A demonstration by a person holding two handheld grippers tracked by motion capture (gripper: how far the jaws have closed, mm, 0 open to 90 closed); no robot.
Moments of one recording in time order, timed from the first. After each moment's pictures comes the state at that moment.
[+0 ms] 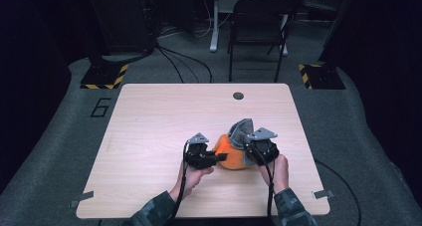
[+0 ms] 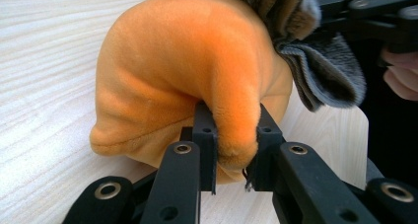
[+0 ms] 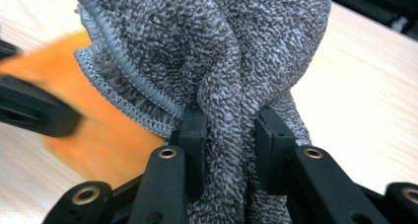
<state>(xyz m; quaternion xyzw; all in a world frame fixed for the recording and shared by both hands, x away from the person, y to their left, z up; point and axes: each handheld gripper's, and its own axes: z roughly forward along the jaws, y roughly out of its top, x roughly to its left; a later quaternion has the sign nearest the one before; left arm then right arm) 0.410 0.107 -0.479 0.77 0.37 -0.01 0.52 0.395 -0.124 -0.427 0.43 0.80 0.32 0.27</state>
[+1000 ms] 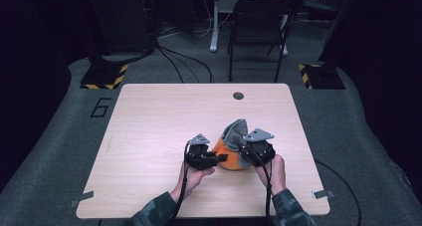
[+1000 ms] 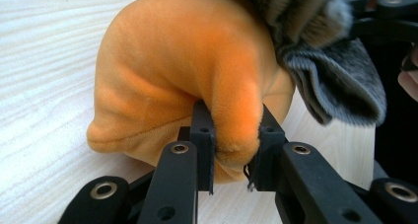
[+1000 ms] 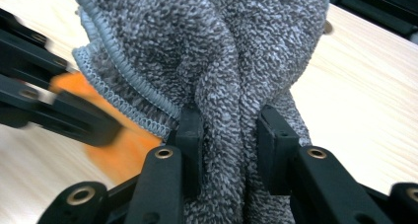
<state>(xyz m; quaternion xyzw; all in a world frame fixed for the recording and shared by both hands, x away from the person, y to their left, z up) 0.408 0.104 -0.481 0.77 0.38 0.00 0.52 0.390 -0.110 -0.423 0.40 0.81 0.34 0.26</state>
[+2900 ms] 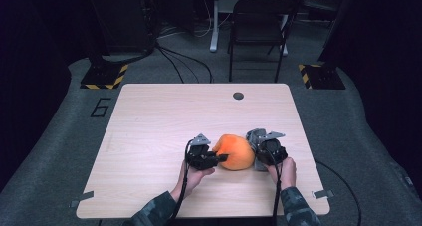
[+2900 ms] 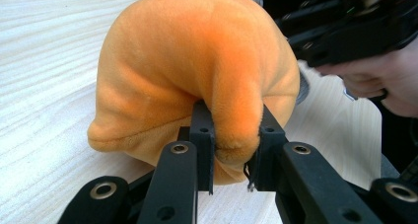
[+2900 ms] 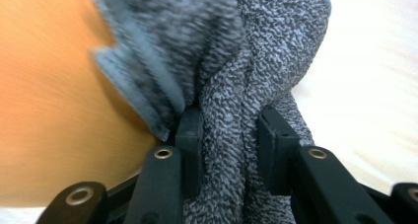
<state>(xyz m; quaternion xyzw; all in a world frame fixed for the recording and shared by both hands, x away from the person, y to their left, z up) 0.408 0.103 -0.482 0.78 0.37 0.01 0.52 0.422 -0.161 -0.480 0.50 0.80 0.26 0.23</state>
